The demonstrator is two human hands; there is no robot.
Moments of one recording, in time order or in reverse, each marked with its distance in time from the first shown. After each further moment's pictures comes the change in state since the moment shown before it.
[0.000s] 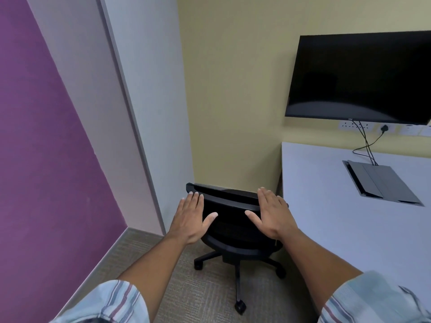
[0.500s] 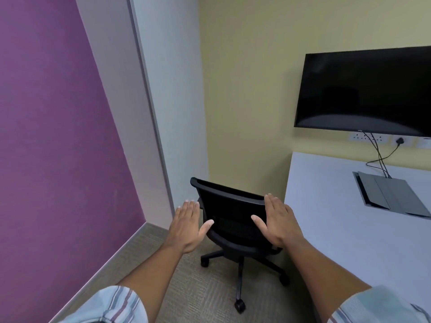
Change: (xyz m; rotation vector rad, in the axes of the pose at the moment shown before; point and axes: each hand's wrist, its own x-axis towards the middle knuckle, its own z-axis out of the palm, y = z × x) left_hand -0.121 0.085 0.000 0.023 0.051 -0.158; right_hand -0.111 0.050 -0.038 0.091 0.044 -0.061
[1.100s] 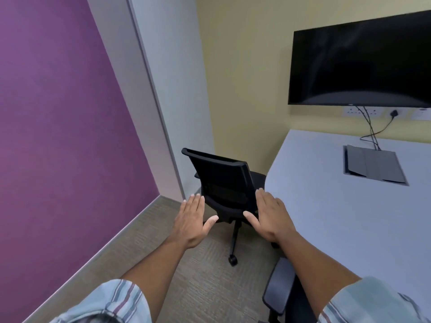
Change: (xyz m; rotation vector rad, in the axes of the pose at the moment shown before) left_hand -0.201 0.204 0.015 0.039 -0.015 -0.038; right_hand -0.216 0.104 -0.038 0.063 -0.083 -0.151
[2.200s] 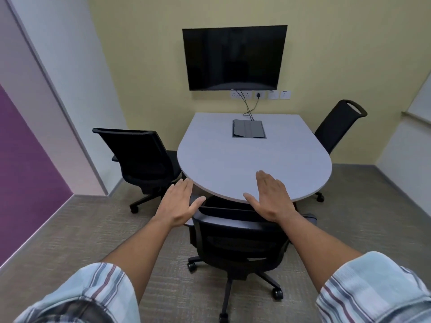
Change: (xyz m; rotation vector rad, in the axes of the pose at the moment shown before) left_hand -0.229 0.238 0.012 -0.148 0.012 0.411; right_hand -0.435 0.087 -0.088 -0.115 0.128 0.387
